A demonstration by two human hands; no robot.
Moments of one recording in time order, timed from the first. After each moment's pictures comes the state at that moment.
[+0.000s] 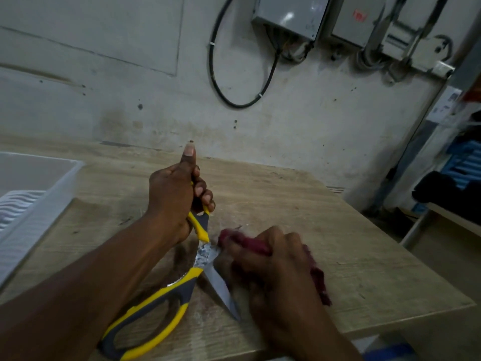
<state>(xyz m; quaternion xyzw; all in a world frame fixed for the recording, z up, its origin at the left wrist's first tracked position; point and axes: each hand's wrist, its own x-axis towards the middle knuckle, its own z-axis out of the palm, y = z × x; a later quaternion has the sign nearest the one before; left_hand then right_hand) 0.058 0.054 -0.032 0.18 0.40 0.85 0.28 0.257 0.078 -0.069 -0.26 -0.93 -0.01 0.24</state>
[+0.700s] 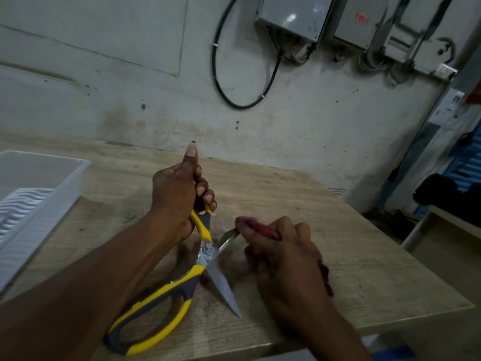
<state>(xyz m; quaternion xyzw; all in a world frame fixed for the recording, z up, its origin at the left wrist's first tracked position) 0.057 0.054 -0.033 0.18 0.39 0.85 0.29 0.254 0.082 -0.060 -0.30 -0.92 -0.01 0.24</state>
